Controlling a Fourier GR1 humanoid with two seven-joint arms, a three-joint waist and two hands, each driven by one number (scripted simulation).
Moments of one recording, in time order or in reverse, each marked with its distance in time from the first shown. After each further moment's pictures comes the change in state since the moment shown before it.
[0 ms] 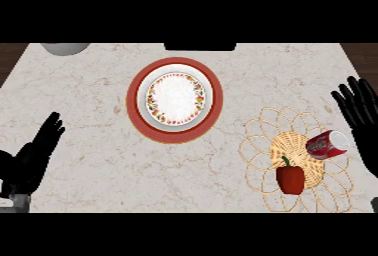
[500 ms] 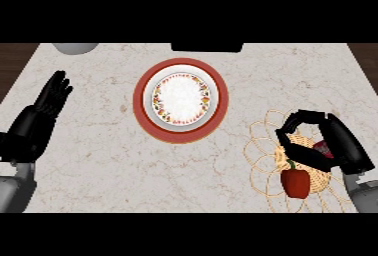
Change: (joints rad) left arm -0.184 0.011 -0.014 -0.138 -0.031 -0.009 0.002; right arm -0.114 -0.063 0.270 0.035 0.477 -0.159 0.159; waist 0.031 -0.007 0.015
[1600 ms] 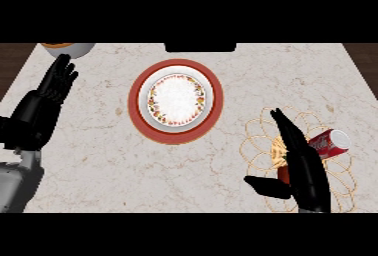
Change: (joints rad) left arm -0.083 -0.046 0.014 -0.073 -0.044 0.025 0.119; right arm 0.156 0.217 0.178 -0.186 0.678 -0.306 0.464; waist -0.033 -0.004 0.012
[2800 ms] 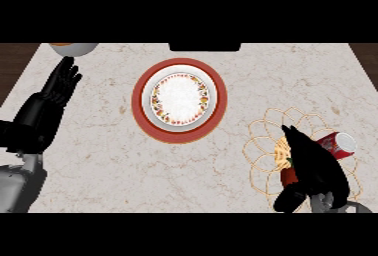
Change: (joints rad) left arm 0.017 -0.033 0.013 -0.028 -0.029 -0.033 0.011; right arm -0.119 -0.074 -0.016 -0.087 -0.077 0.719 0.624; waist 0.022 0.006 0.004
